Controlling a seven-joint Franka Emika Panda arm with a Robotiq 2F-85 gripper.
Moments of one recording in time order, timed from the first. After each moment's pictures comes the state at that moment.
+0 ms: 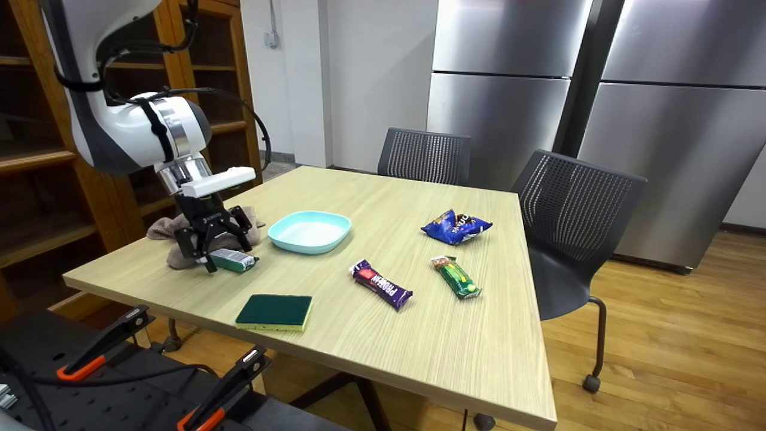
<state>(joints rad) 0.24 0.63 0.19 -2.18 -0.81 2.42 -0.42</state>
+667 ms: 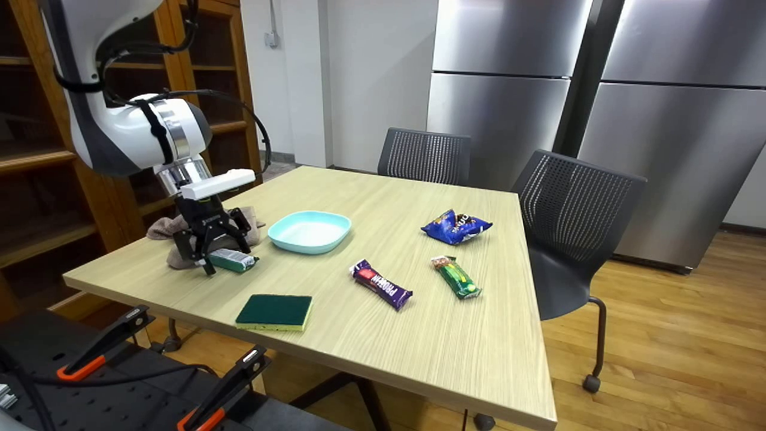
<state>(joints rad) 0.24 0.63 0.19 -2.19 -0.81 2.43 -0.42</state>
